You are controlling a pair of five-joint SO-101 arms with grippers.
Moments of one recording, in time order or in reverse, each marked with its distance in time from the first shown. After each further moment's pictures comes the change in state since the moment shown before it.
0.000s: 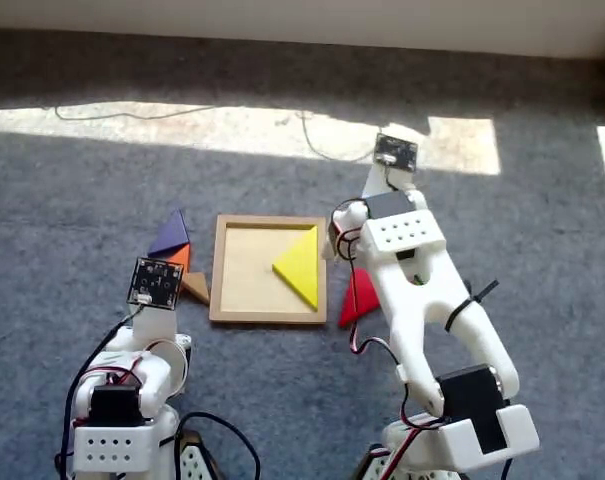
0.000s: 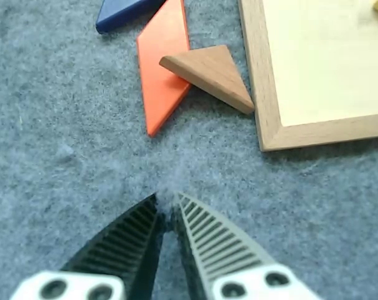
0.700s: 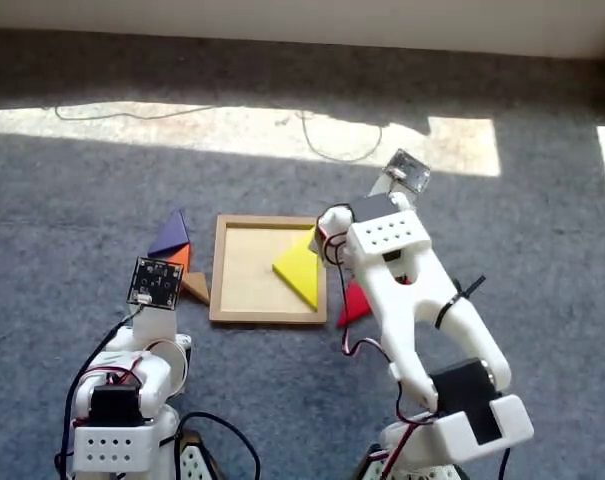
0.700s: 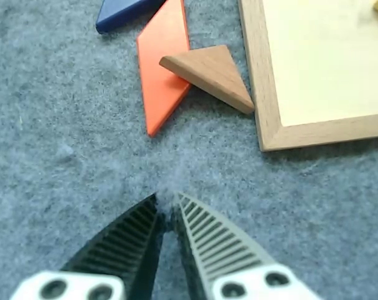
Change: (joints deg) left arm 0.0 0.0 0.0 0.0 0.0; right arm -1.8 4.2 0.0 0.0 -28.7
